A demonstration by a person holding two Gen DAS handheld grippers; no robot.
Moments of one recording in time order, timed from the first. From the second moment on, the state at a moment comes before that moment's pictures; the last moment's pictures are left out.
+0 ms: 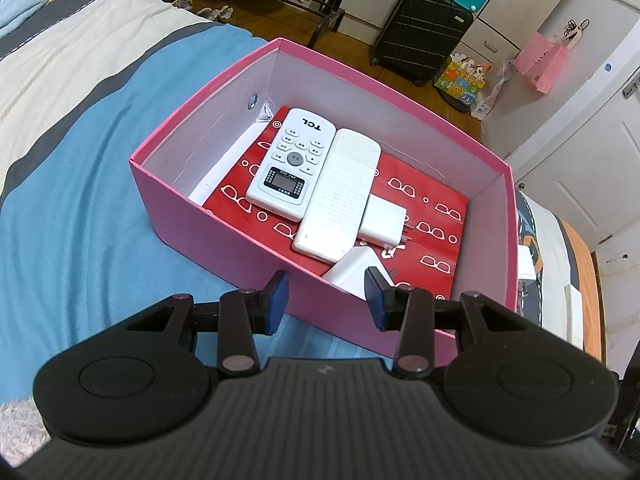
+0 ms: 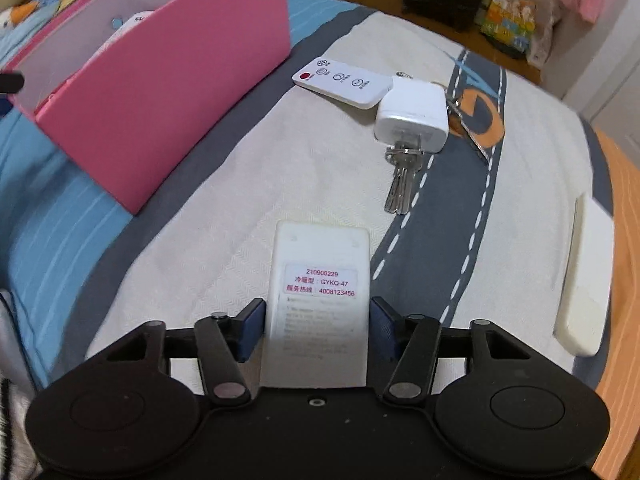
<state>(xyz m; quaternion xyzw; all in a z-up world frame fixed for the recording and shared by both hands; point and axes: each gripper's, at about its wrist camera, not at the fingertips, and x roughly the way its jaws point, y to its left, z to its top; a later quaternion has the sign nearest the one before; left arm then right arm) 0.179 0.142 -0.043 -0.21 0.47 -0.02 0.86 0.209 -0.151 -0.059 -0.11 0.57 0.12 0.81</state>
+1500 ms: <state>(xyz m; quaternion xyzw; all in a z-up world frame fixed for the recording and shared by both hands) 0.180 0.157 -0.052 -0.25 0.46 -0.05 0.85 0.331 0.042 -0.020 -0.16 0.50 0.06 0.85</state>
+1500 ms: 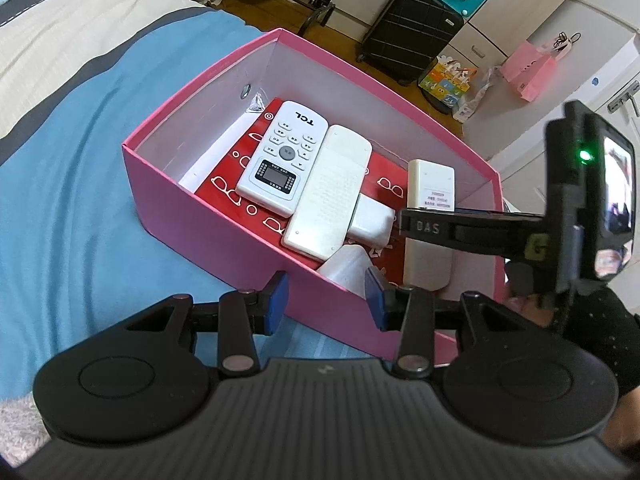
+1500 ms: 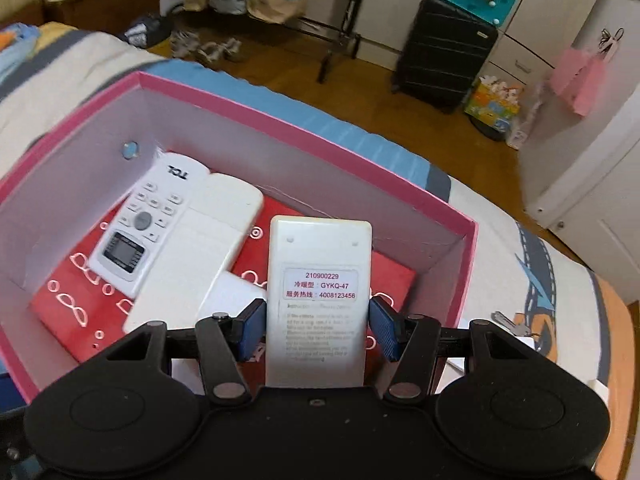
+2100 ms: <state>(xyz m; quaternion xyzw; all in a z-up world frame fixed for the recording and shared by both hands) 0.181 0.155 -0.050 -0.25 0.47 -0.04 0.85 0.265 -0.026 0.064 -0.10 0.41 0.15 0.90</state>
